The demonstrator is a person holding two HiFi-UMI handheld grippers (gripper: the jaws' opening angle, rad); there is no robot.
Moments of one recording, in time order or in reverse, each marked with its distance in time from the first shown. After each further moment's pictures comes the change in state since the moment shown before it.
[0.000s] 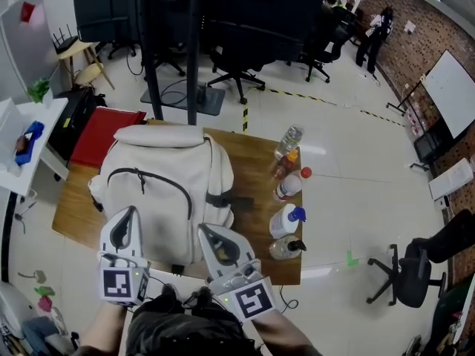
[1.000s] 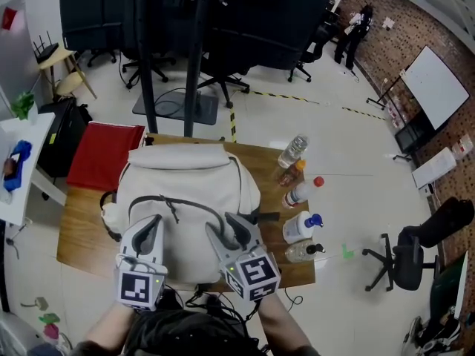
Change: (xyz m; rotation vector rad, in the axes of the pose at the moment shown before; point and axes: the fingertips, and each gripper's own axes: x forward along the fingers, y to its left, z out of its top) left arm 0.048 0.057 -0.020 -0.023 -0.034 -0.271; right arm 0.093 -0.015 -0.111 0.106 0.481 -0.223
